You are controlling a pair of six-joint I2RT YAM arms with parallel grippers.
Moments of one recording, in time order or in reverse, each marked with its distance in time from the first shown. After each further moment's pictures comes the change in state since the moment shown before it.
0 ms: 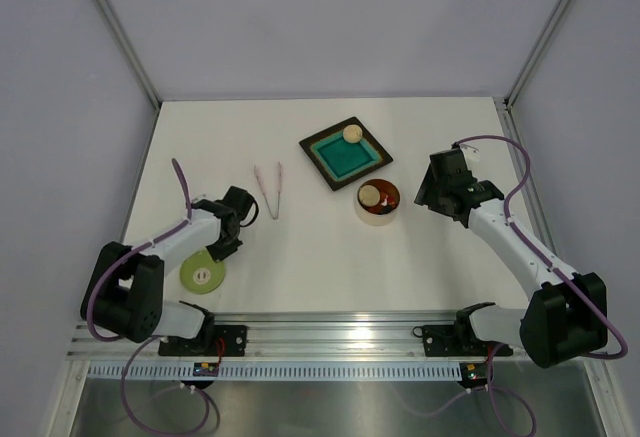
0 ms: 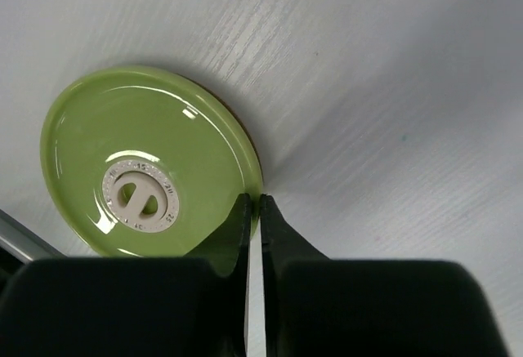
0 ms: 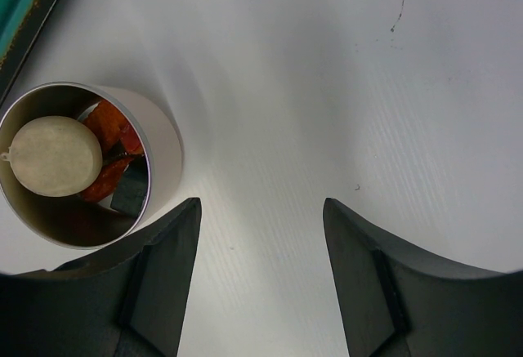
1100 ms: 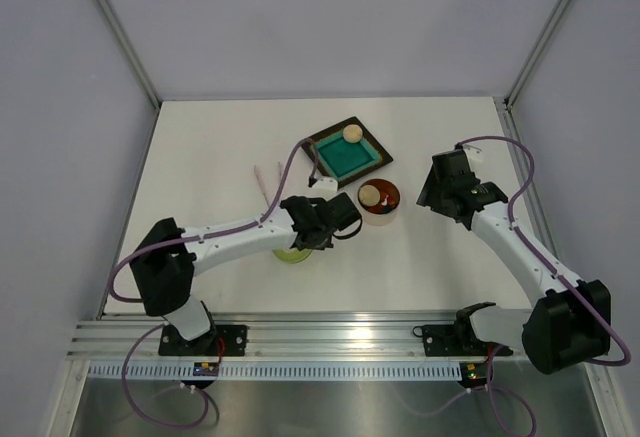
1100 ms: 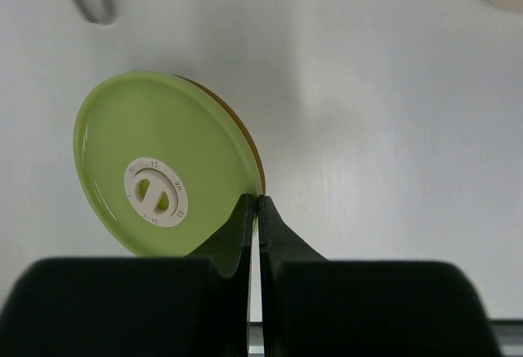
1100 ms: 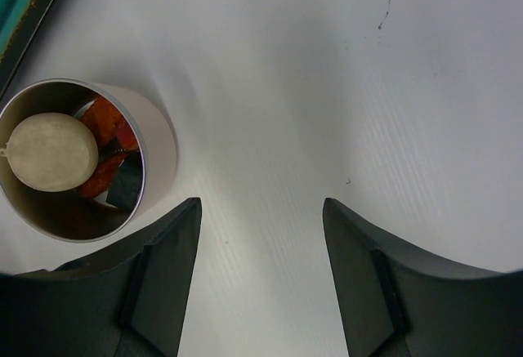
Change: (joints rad) left arm -0.665 0.223 0.505 -0.063 -0.030 0.128; right arm 0.000 -0.031 0.000 -0.026 0.013 0.000
